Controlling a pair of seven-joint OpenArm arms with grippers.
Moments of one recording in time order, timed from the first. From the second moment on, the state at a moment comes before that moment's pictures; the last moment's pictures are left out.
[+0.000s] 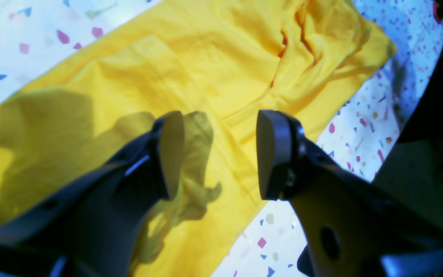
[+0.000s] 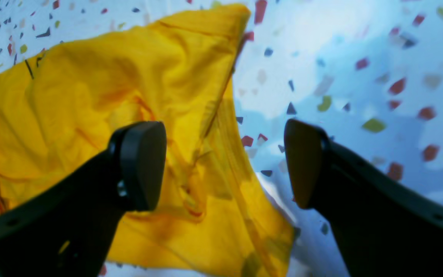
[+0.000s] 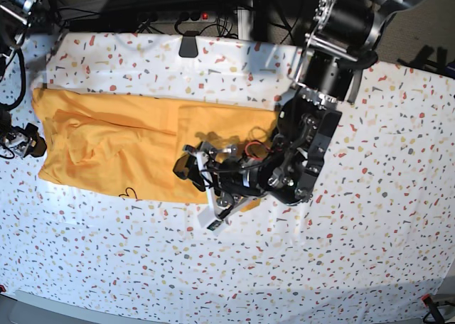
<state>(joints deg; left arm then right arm) -23.8 6.2 19.0 69.3 -32.8 -29.2 57.4 9.2 34.1 34.6 60.4 37.2 34.2 -54.9</state>
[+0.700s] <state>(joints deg) -23.8 5.8 19.0 69.3 -26.7 -29.4 57.0 14.4 35.5 34.6 44.4 48.8 34.2 -64.5</state>
